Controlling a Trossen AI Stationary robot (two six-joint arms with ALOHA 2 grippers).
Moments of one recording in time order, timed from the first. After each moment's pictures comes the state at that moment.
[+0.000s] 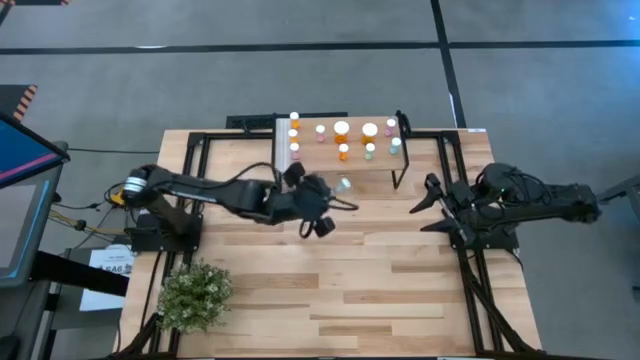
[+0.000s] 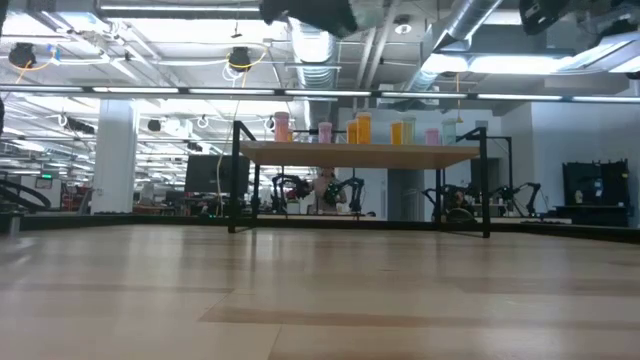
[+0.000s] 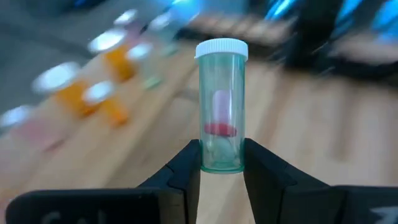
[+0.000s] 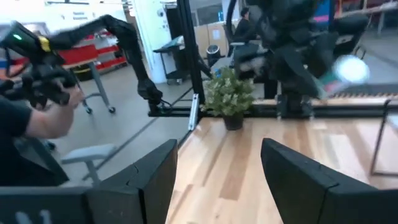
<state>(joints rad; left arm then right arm) -0.16 1.66 1.55 -0.57 -0.60 -0.32 0.00 0.39 0.54 -0.15 -0.37 0.14</state>
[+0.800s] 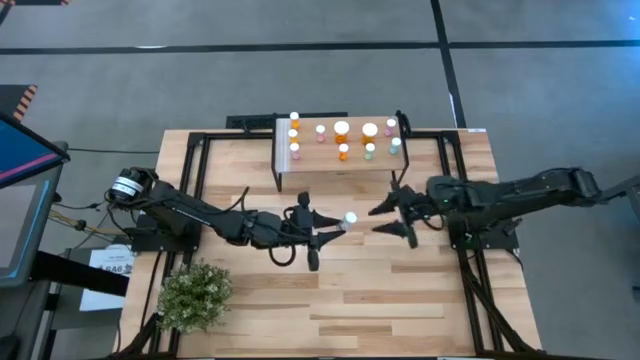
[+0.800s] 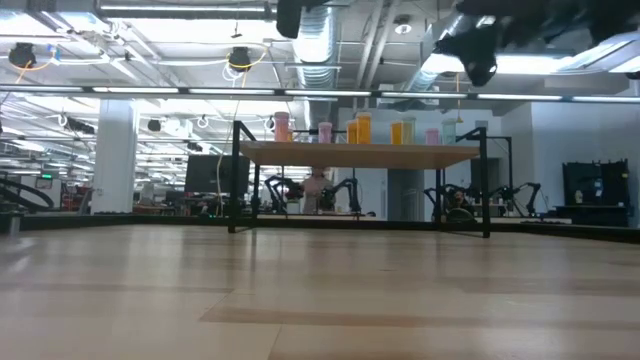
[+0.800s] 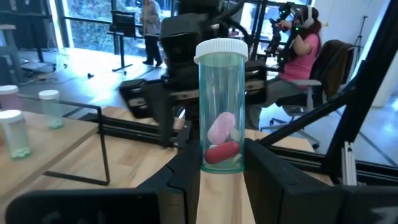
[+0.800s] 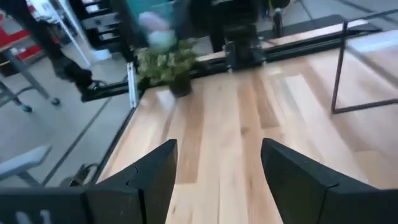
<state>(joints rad) -0.27 1.59 0.99 0.56 -0.42 -0.14 0.04 0.88 0.54 0.12 -0.15 0.26</state>
